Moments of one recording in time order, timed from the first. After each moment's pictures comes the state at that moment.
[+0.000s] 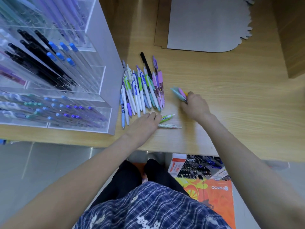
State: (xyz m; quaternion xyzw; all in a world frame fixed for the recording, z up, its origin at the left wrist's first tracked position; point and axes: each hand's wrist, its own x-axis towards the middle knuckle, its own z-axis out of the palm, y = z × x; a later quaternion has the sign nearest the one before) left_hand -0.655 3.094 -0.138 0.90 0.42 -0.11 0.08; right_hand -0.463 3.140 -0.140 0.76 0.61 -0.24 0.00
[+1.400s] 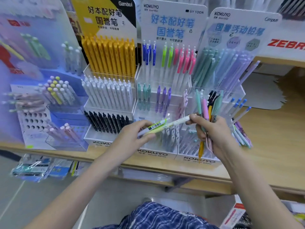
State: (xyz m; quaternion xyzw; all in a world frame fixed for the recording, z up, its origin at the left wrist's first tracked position) left_hand -1.083 3.097 0.017 0.74 0.52 0.26 0.35; right_hand -0.857 3.089 0.046 0.56 0.40 -0.53 -0.50
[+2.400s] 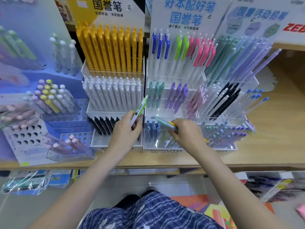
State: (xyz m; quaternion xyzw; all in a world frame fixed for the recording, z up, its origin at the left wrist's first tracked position) left_hand -1.141 3.150 -0.014 0.68 0.57 0.30 0.35; right_hand -0.952 3.124 -0.013 0.69 0.70 -0.12 -0.10
